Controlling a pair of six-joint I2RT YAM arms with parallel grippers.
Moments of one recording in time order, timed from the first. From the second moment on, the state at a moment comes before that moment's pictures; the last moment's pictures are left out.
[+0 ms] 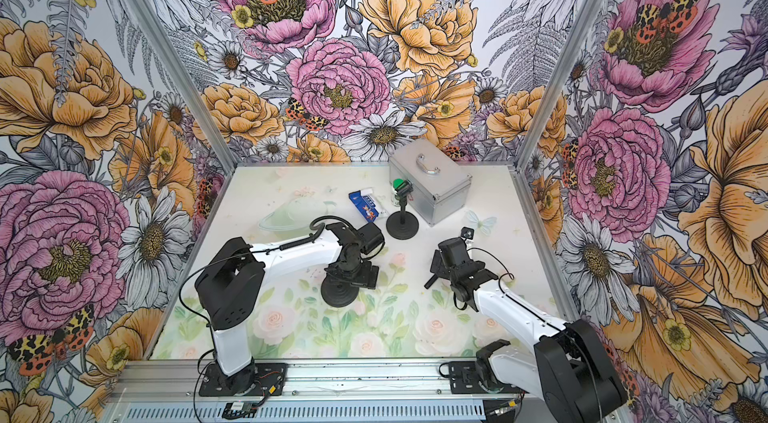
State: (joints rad) left arm -0.86 1.88 1.33 -1.02 -0.03 -0.72; right arm 0.39 1.16 0.49 -0.25 0.34 0.57
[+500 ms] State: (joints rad) left arm -0.83 1.89 1.34 -1.03 0.03 -0.71; right arm 0.39 1.17 0.49 -0.25 0.33 0.57
